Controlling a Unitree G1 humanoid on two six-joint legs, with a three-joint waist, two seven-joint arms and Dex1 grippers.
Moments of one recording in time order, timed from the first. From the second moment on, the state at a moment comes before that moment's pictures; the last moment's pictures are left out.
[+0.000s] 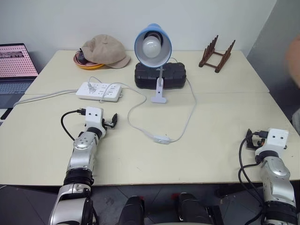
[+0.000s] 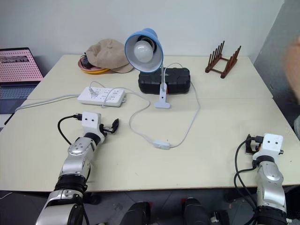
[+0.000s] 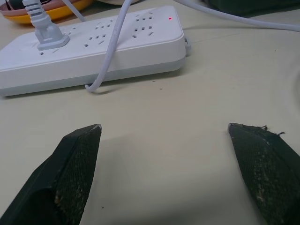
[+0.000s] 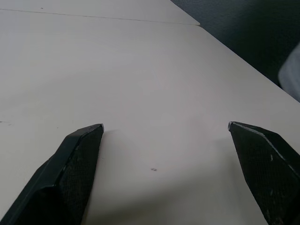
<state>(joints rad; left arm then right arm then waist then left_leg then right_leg) -0.44 0.39 0.16 0.55 -0.10 -0.01 -0.29 -0.06 -0.35 -0.39 0.13 0.14 0.12 0.06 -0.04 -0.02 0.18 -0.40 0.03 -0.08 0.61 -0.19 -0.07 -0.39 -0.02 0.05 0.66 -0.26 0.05</state>
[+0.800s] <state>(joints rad) -0.49 0.86 -0.12 0.02 -0.37 0.37 -1.38 -0.04 -0.87 -0.08 -0.40 0.63 0.68 0.97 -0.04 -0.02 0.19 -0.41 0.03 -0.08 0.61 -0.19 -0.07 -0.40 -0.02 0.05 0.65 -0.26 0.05</state>
